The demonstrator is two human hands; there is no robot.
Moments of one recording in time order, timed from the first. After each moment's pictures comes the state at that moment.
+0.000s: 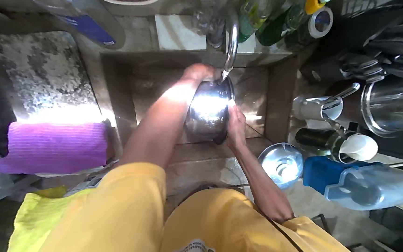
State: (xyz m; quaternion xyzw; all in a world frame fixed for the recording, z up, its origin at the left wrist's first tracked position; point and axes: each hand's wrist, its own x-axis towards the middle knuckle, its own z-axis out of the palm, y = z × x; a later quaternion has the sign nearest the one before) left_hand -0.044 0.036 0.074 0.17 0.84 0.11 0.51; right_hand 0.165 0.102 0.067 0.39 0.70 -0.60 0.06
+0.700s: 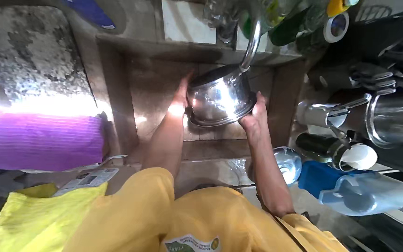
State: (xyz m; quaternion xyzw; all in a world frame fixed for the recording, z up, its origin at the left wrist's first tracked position) left_hand 0.009 -0.036 -0.089 -0.33 0.34 0.77 0.43; right_hand 0.103 0.141 0.047 0.56 0.25 -0.78 -0.10
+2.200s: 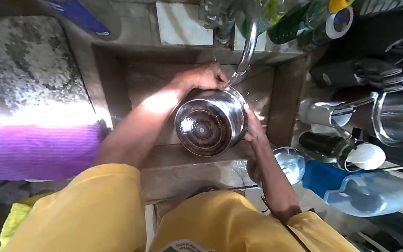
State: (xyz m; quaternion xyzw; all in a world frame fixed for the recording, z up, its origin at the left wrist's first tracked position) left_hand -0.063 0.010 -0.018 0.43 0.72 0.36 0.41; right_hand 0.175 0.185 -0.004 0.32 0.51 -0.78 0.15
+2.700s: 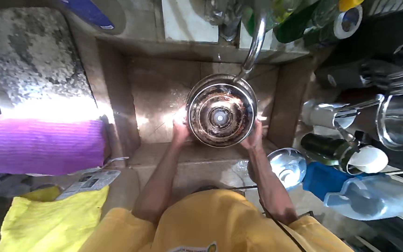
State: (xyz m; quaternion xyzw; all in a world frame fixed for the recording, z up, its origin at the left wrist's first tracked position) left_hand 0.133 -0.083 -0.061 -0.11 0.82 0.51 0.24; right_hand 0.213 0.179 -0.032 0.35 0.38 -0.85 0.06
